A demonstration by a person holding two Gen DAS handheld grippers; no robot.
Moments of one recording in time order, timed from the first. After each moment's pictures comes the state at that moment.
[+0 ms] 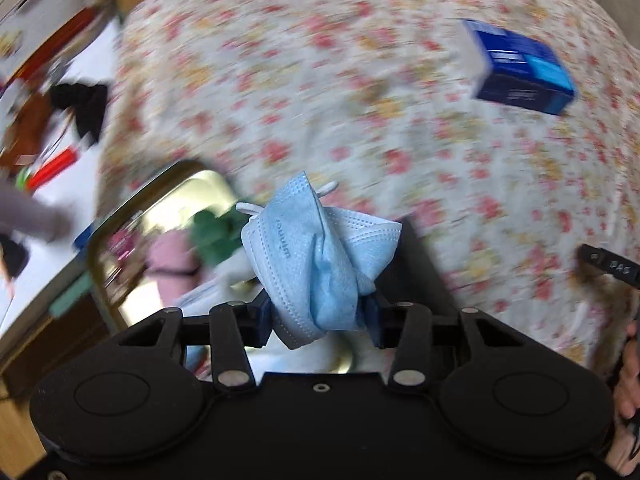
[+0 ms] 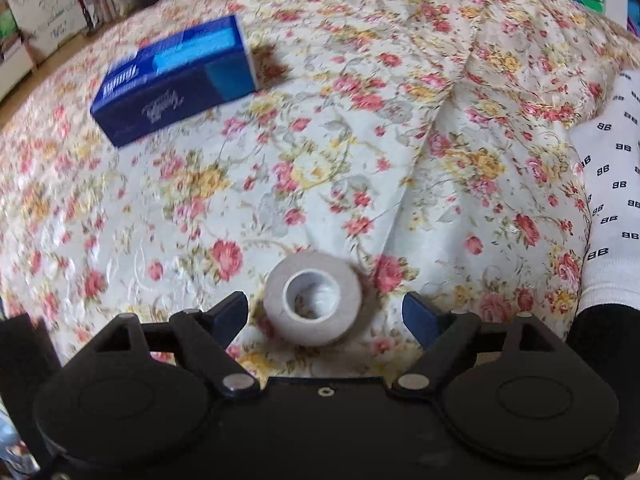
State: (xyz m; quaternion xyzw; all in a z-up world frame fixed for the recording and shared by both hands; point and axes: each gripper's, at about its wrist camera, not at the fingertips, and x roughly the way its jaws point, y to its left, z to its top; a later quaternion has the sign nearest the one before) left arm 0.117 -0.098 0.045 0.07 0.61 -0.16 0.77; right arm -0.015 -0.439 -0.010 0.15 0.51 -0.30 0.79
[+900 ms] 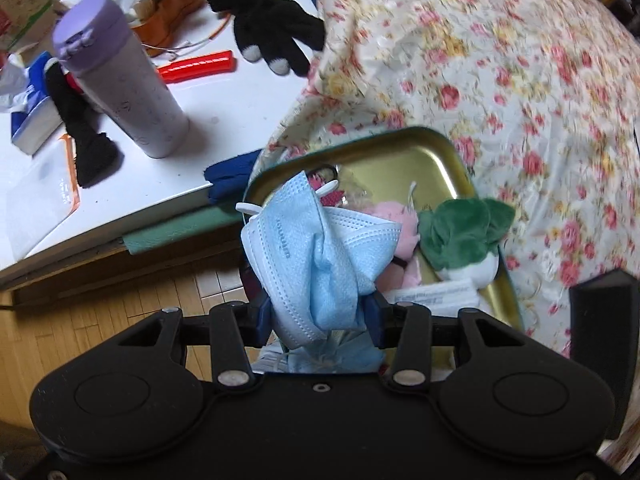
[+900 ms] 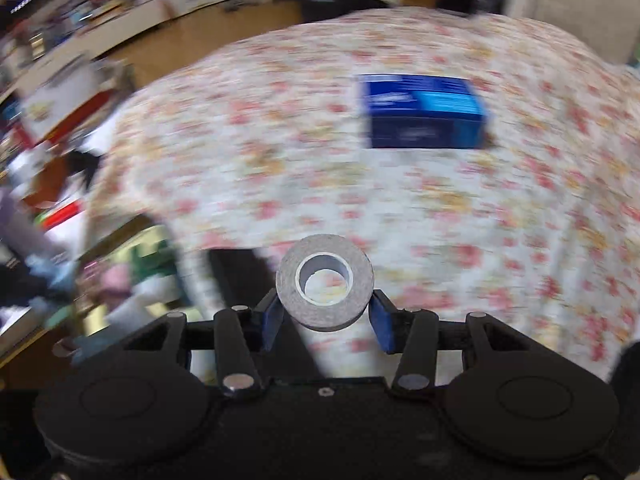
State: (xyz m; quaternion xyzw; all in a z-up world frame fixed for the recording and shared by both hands) left arm 0.156 0.054 -0.009 0.00 0.63 -0.03 0.78; right arm 0.005 -0.247 0.077 0.08 0.50 -0.10 0.86
